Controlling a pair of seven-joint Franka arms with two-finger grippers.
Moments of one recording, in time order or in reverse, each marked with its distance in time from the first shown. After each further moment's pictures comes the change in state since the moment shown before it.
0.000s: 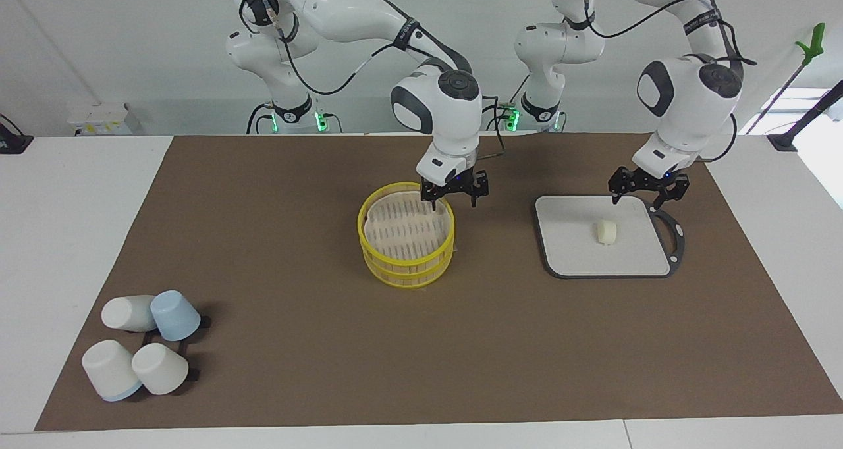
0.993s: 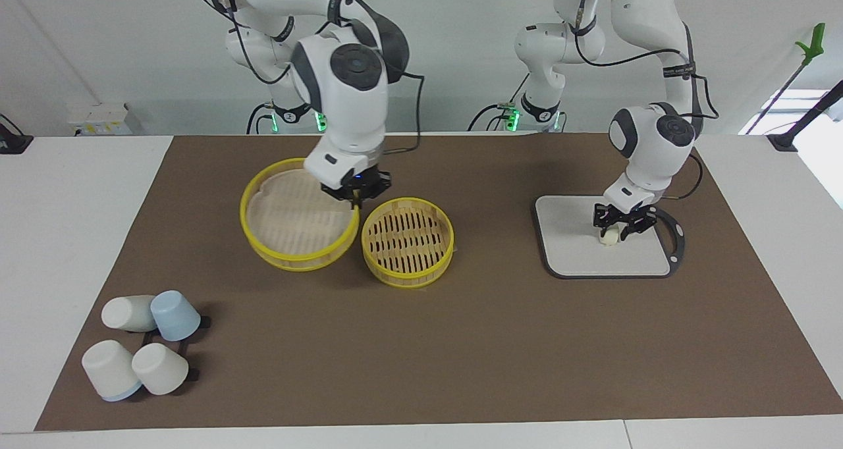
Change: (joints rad) left arm -0.004 0.143 -0.020 -0.082 0.000 0.255 0.011; right arm -0.346 -0.130 -0.020 0.210 -0.021 -0.573 -0.505
